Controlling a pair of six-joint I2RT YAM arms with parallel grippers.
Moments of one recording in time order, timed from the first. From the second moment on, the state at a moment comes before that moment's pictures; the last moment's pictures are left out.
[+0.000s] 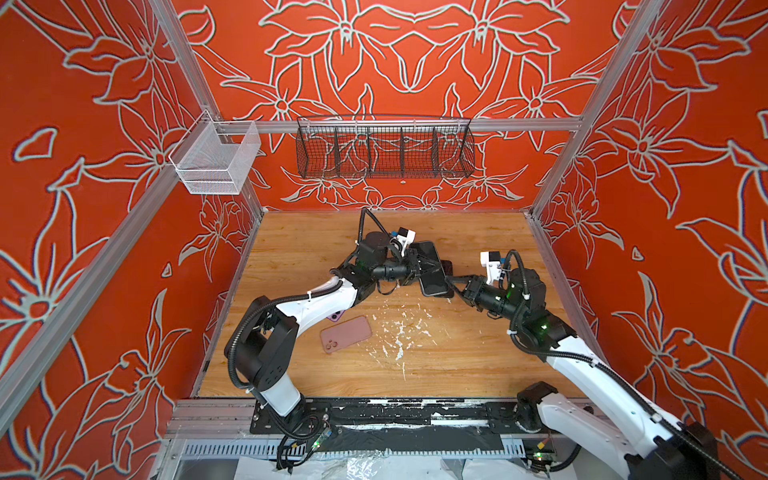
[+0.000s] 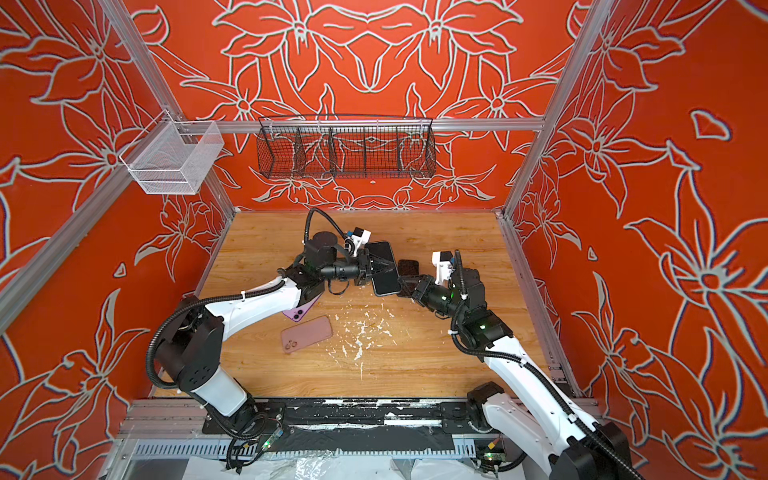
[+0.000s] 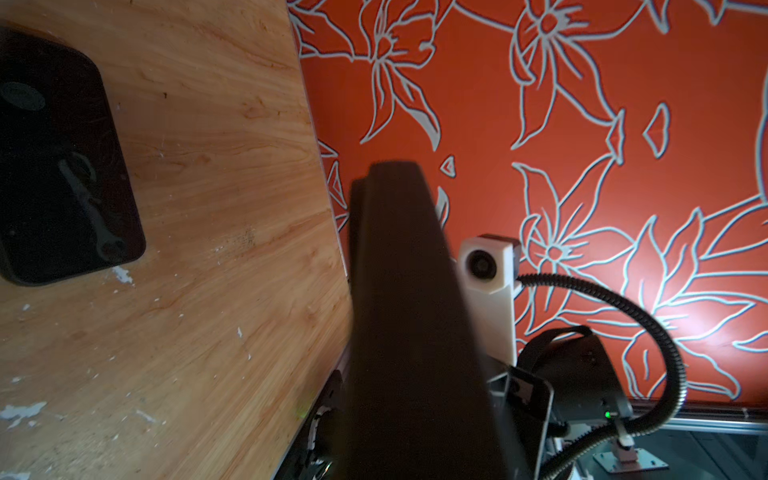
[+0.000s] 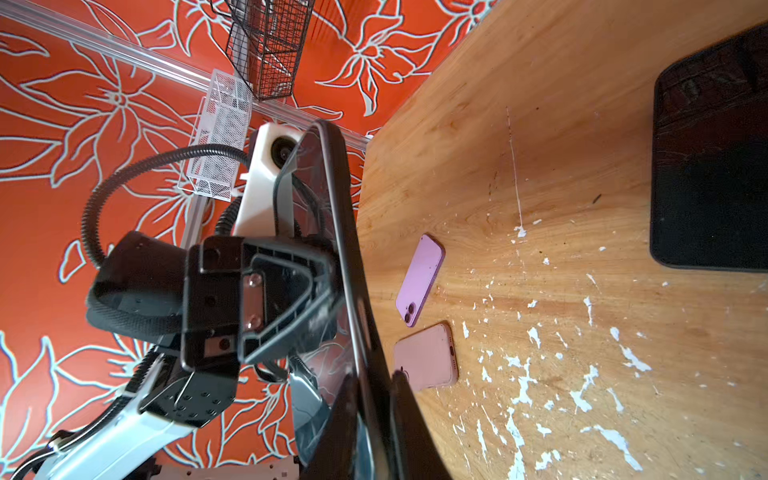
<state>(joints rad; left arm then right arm) -0.60 1.63 1.10 0.29 0.74 -1.15 0.39 0.91 0.62 -0.01 -0.46 1.04</state>
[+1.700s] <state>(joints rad) -0.65 1.60 1.26 0.05 1.13 -0.91 0.22 1.03 0.74 0.33 -0.87 1.05</state>
